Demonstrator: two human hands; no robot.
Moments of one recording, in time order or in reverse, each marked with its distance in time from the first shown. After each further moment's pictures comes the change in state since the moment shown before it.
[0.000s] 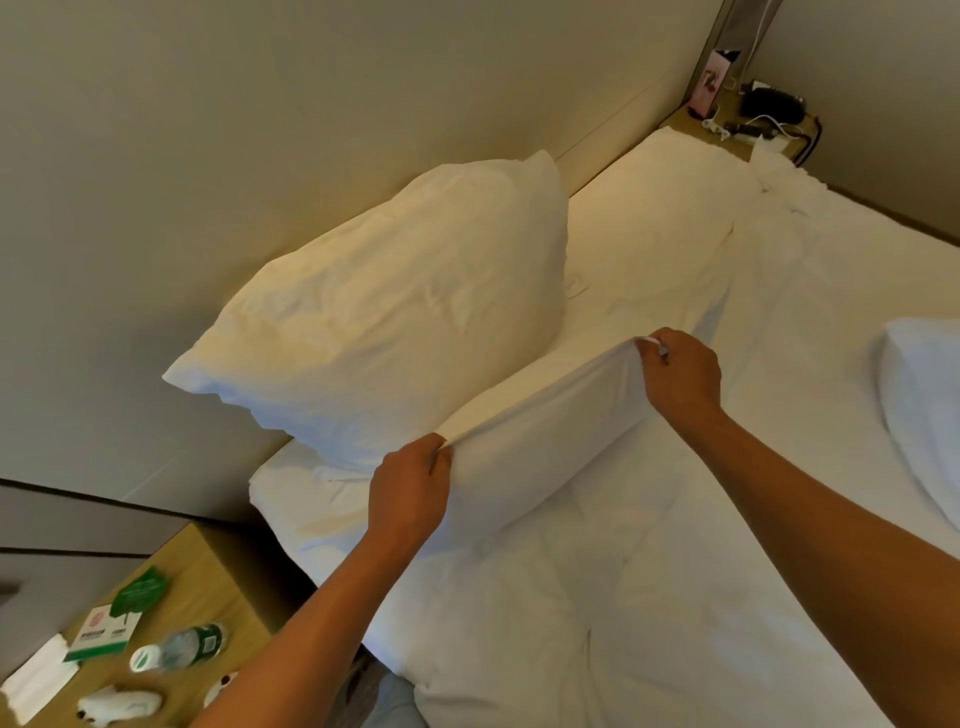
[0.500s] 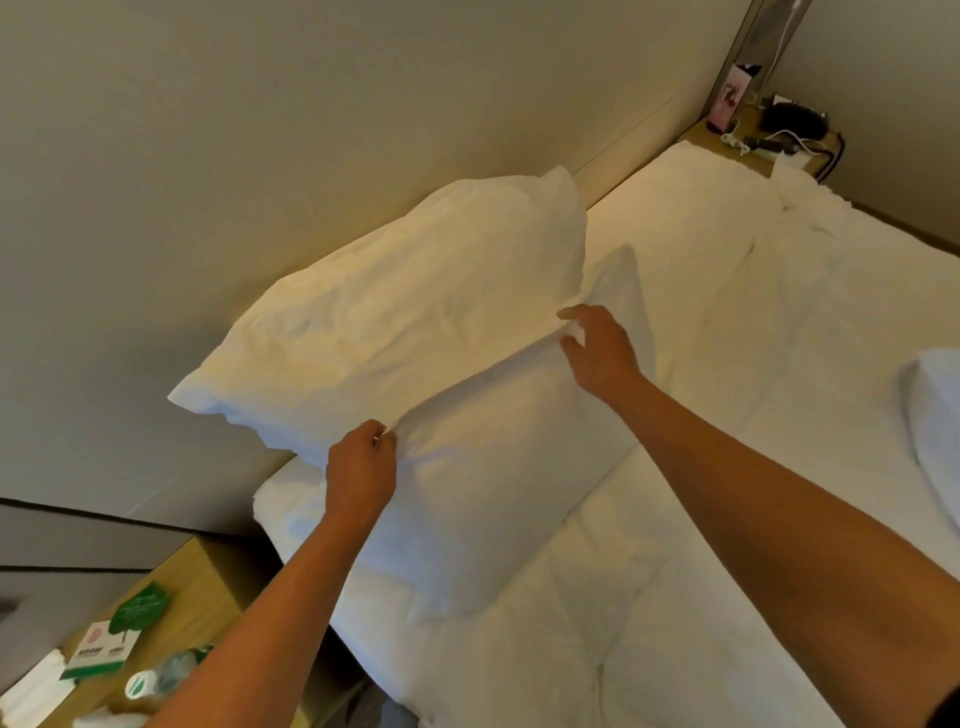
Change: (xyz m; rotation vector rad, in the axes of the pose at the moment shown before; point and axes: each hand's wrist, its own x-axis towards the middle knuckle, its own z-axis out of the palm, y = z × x) left_hand 0.068 -0.044 -0.031 -0.087 0.150 -0.210; right_hand 0.049 -0.087 0.068 0.109 -0.253 -0.182
